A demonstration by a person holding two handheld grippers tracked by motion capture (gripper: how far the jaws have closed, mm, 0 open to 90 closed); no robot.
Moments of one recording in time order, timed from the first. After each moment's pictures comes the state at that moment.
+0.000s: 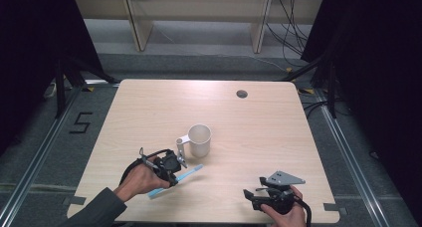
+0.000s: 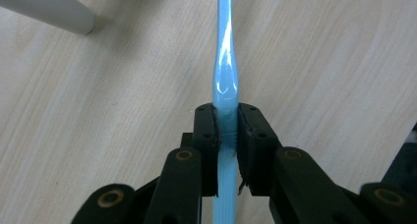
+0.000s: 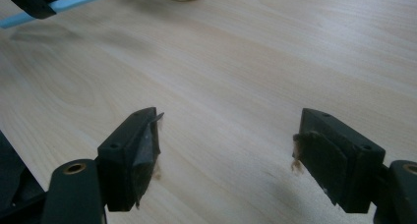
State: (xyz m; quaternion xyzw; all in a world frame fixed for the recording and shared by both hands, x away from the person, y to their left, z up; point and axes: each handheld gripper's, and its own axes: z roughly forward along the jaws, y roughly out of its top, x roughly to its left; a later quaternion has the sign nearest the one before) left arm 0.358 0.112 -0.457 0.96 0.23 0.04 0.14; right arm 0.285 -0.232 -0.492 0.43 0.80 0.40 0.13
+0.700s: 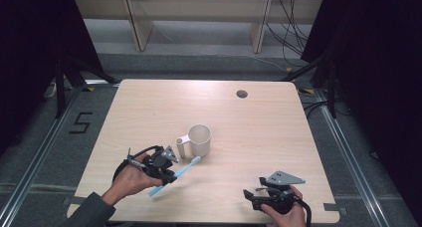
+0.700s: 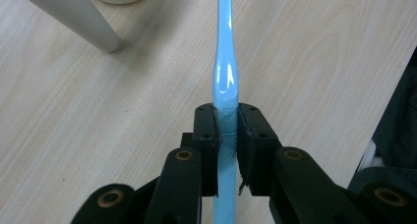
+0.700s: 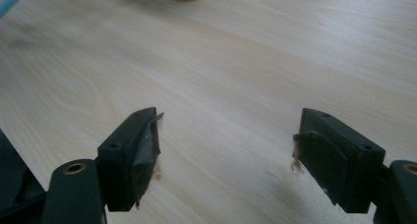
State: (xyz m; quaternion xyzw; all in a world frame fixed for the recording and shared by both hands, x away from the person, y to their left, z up) left arm 0.353 0.134 -0.439 0.94 0.25 0.04 0.22; right arm 0.286 -0.232 -0.492 0.43 0.80 0.41 0.13
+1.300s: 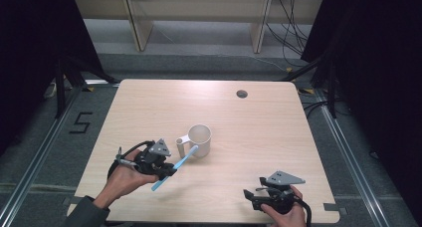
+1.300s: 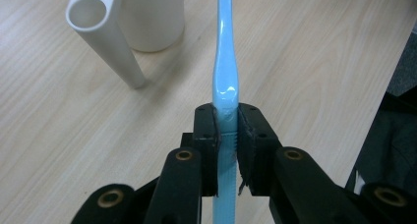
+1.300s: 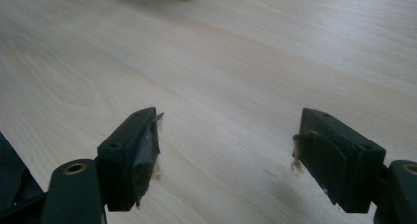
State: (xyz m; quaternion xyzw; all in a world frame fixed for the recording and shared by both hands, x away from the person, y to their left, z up) left arm 0.348 0.147 -0.415 0.91 0.27 0.07 0.31; right arm 0.286 -0.233 -0.492 0.43 0.80 0.40 0.13
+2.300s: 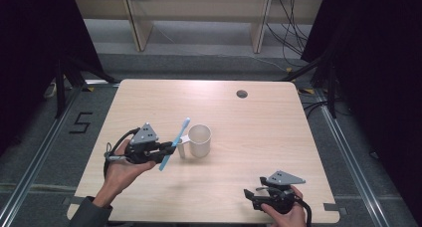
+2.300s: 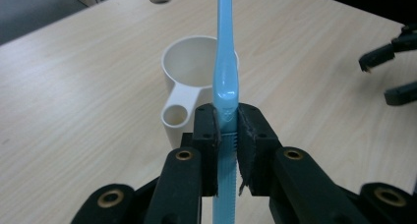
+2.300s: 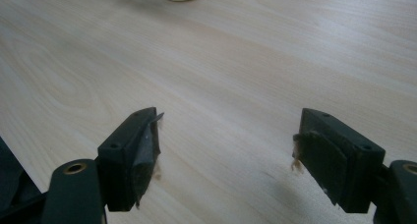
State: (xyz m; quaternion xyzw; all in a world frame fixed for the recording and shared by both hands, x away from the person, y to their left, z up) left arm 0.356 0.161 -0.395 0.82 0.32 0.15 0.45; right arm 0.286 -0.233 -0.493 0.44 0.79 0.41 0.12
